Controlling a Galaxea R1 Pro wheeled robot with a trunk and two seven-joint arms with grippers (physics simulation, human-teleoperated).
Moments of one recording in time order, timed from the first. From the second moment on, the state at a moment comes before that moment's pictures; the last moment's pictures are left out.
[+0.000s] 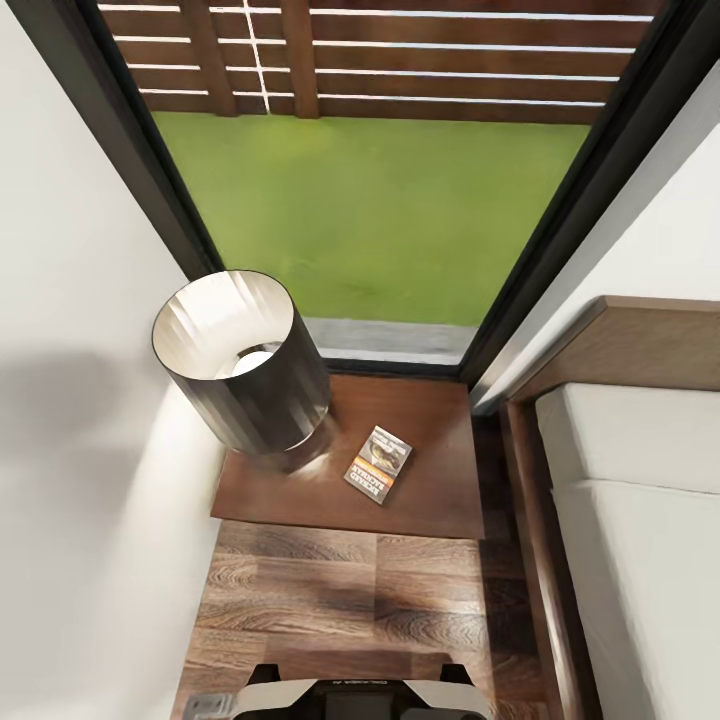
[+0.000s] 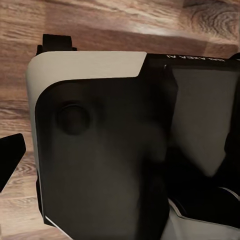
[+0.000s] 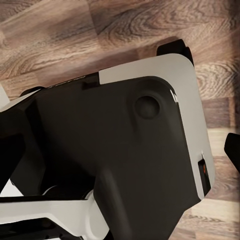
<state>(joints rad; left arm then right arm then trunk) -0.44 0.12 0.27 -0.02 -0.16 -0.11 -0.43 -0.11 -0.35 -0.04 -0.47 -0.45 0.10 0.75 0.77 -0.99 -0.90</state>
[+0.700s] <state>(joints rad) -0.44 0.11 0.27 -0.02 -0.16 -0.11 -0.43 -0.11 -0.35 -0.04 -0.47 -0.44 0.10 0.75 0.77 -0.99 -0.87</state>
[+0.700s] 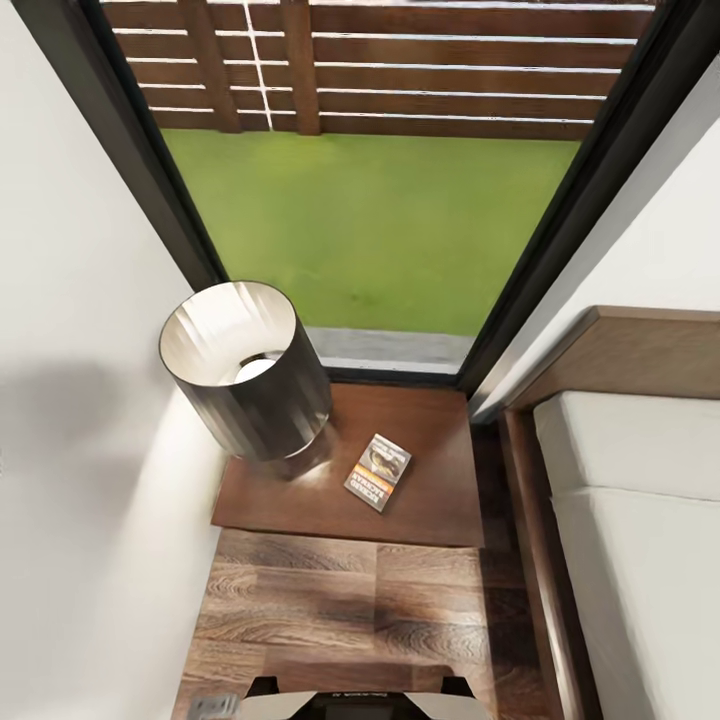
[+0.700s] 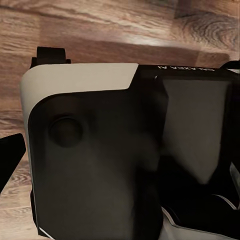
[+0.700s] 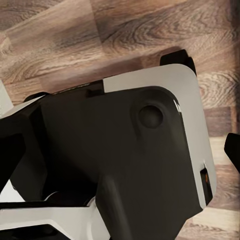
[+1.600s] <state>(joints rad) -0.44 0.10 0.27 -0.02 -0.16 -0.11 -0.42 -0.11 -0.33 -0.03 -0.32 -0.45 0.10 0.74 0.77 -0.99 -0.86</state>
